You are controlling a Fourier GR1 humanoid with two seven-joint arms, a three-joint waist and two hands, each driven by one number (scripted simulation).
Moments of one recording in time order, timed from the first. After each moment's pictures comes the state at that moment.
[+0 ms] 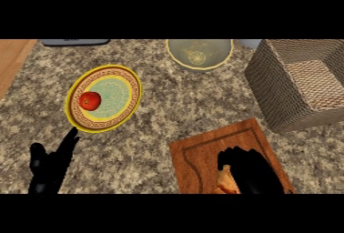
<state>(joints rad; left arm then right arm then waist) 0.15 0.29 -0.07 -1.49 0.14 0.09 0.23 -0.04 -0.43 0.68 -1.87 0.93 0.15 0.52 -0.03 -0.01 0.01</state>
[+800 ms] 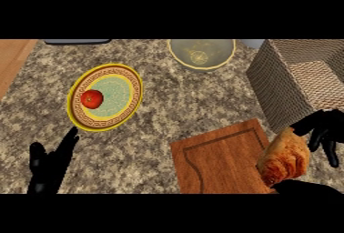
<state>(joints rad) 0.15 0.28 -0.06 -1.50 0.14 0.08 0.24 -0.10 -0.34 0.13 -2.34 0.54 0.08 0.70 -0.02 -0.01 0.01</state>
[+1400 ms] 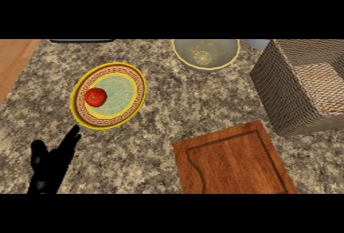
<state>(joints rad) 0.13 0.28 -0.05 -1.48 0.14 0.05 0.23 -0.50 -0.55 -0.34 -2.11 0.14 0.25 0.88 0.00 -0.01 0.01</state>
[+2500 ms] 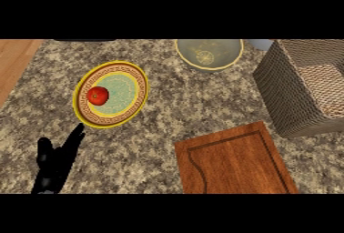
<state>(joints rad) 0.12 0.25 -0.05 -1.48 0.10 0.03 0.25 -0.61 -0.58 -0.43 -1.34 0.16 0.20 0.36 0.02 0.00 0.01</state>
